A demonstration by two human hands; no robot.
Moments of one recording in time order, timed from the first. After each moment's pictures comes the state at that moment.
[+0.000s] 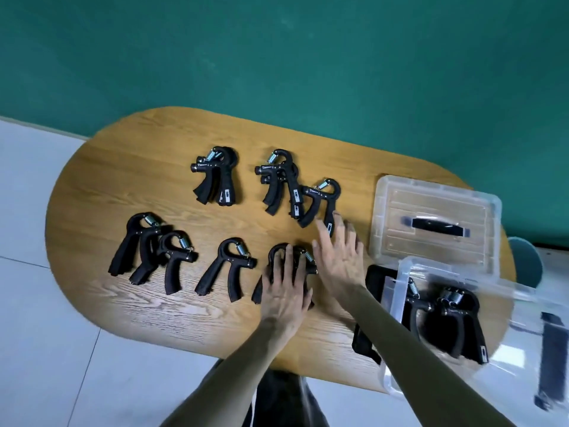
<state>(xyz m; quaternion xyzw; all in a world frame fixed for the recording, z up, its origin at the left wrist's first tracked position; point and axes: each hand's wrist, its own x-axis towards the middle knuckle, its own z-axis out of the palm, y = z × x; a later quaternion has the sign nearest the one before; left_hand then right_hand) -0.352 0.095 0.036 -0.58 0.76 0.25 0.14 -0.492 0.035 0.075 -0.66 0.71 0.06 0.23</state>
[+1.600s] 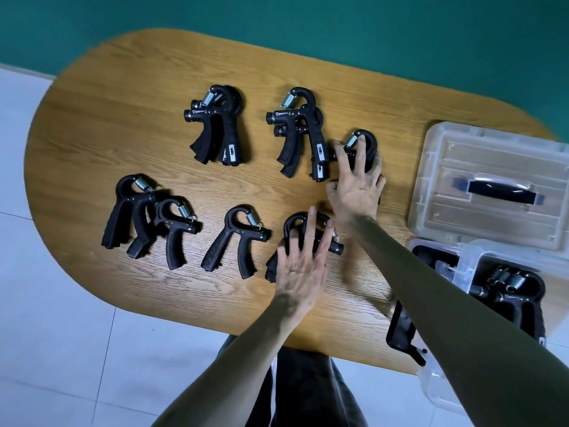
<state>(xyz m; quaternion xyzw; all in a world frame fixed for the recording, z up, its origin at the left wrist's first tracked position) -0.350 0.088 0.009 -0.59 0.77 0.25 0.06 -0.477 -0.039 -0.009 -0.60 0.76 0.01 0.24</state>
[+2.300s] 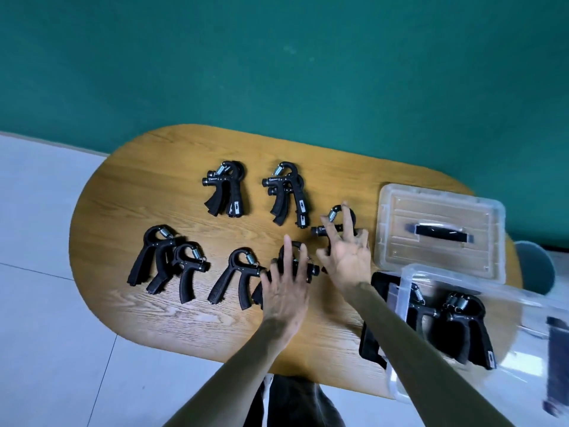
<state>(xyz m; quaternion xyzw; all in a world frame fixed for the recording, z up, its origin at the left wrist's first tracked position) -0.345 0.067 0.099 -0.62 0.74 0.26 0.08 -0.488 0.012 0.108 -0.65 0.73 0.00 0.21</state>
